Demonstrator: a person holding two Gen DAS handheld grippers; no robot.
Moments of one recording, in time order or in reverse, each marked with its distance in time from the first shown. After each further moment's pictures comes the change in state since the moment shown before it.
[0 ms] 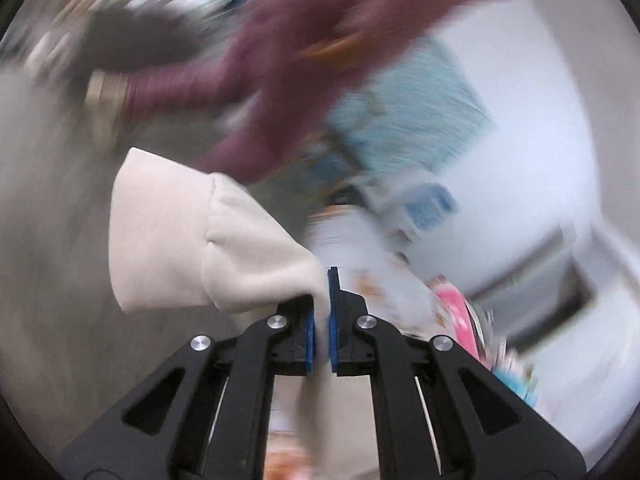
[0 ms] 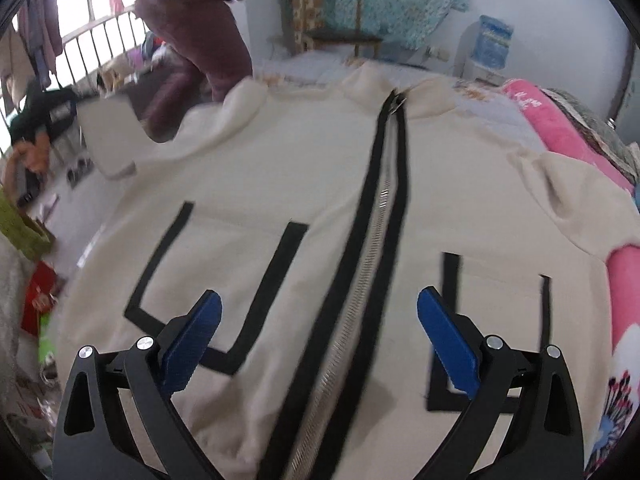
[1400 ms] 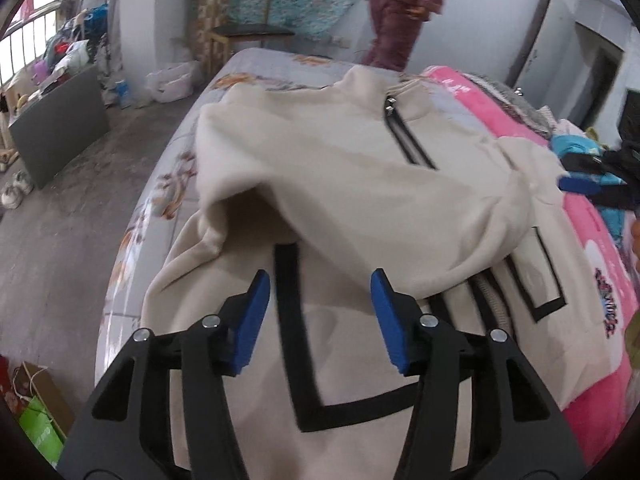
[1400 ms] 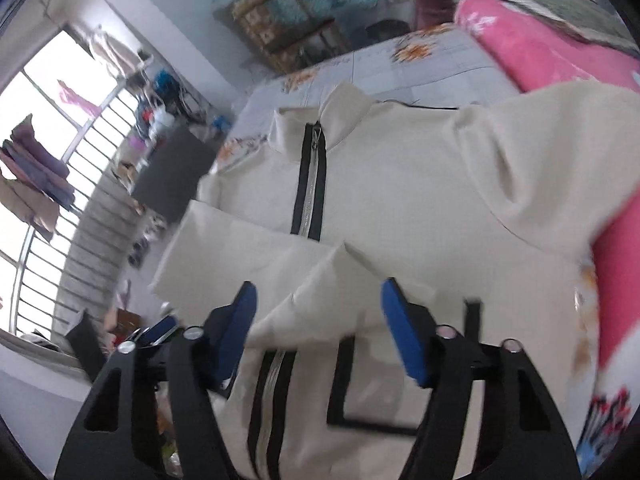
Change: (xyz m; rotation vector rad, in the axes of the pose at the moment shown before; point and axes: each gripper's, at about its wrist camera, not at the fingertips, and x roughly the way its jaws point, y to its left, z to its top) left arm 0.019 -0.161 -0.291 0.532 0.391 0.251; right arm 0.010 -0.158 0.079 0.359 0.126 0.268
